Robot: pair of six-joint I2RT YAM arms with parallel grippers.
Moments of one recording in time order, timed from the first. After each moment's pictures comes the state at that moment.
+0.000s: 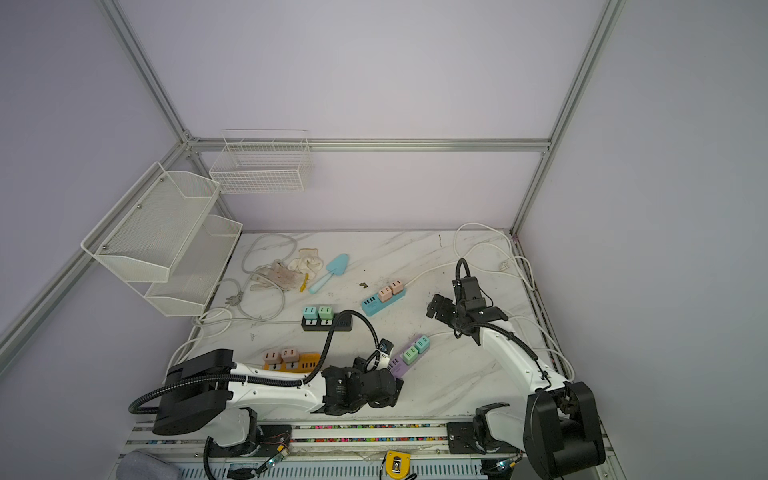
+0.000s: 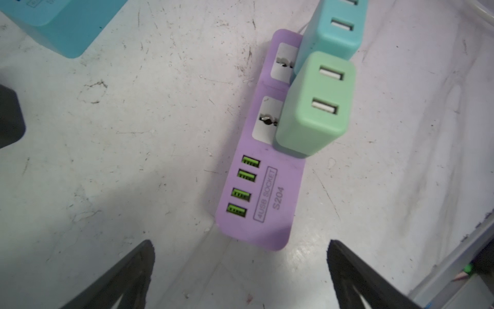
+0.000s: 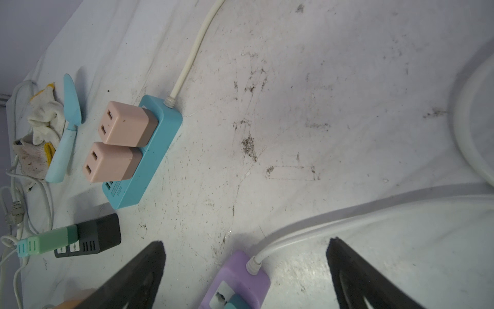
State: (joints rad) left arm -1.36 1.61 0.85 -0.23 -0.51 -0.76; right arm 0.24 1.22 0.76 -0.46 -0.12 0.66
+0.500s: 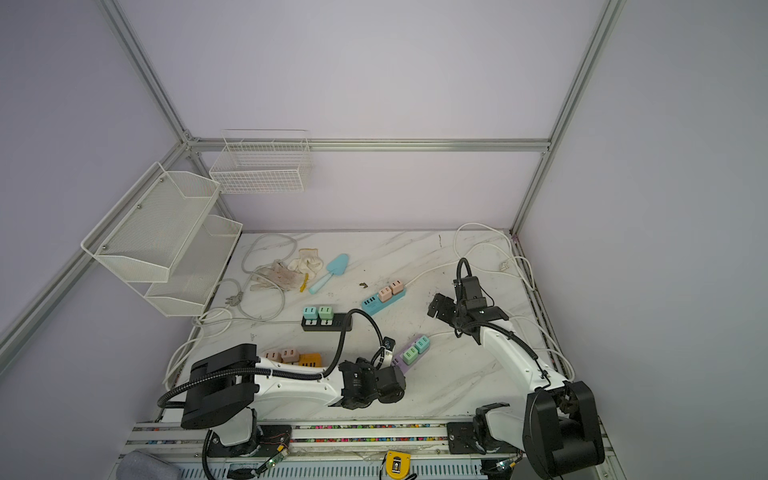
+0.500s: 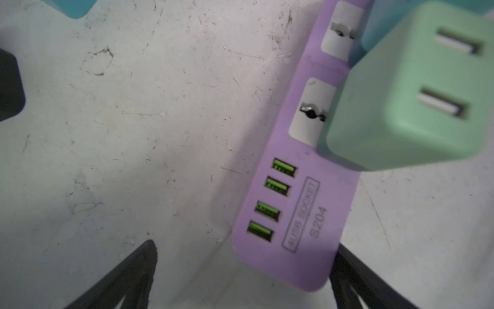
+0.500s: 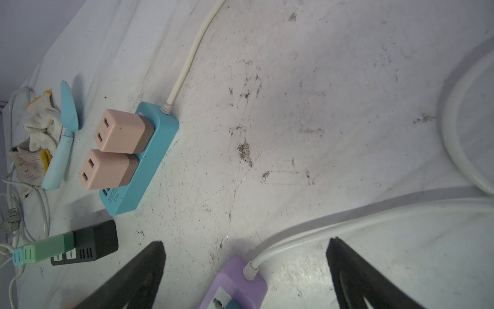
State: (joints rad) left arm -1.31 1.74 0.97 -0.37 -0.50 -0.83; right arm 0.23 1.22 0.77 -0.46 -0.11 0.66
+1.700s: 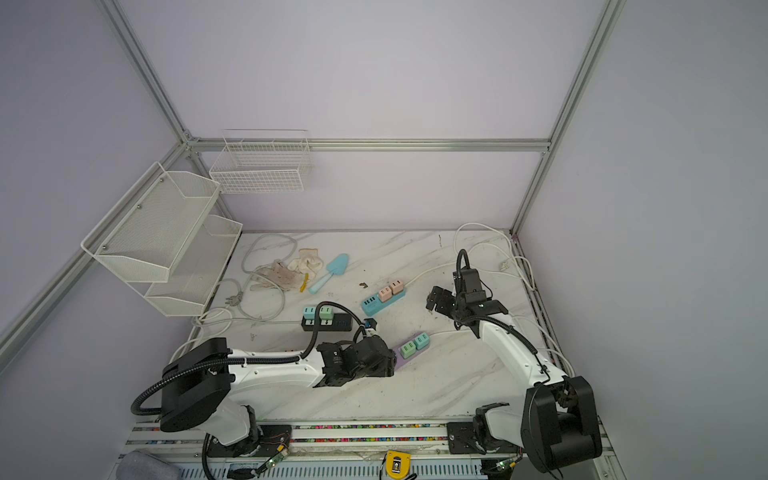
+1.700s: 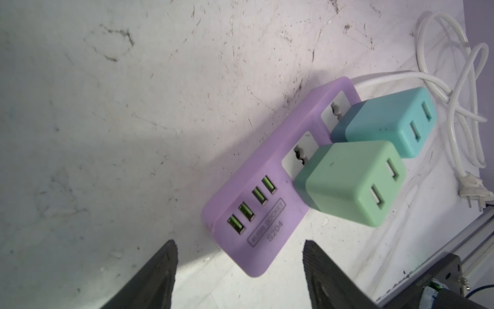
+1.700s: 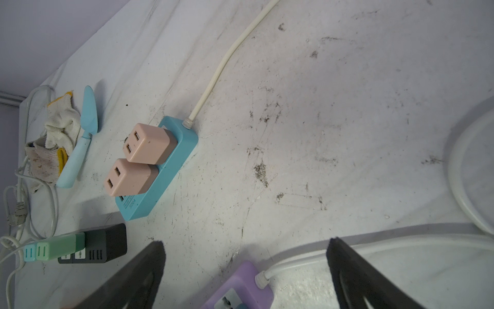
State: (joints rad) left arm -1.15 1.61 0.89 -0.24 -0.21 -1.07; right arm 0.23 1.25 0.83 -0.44 -0.11 0.59
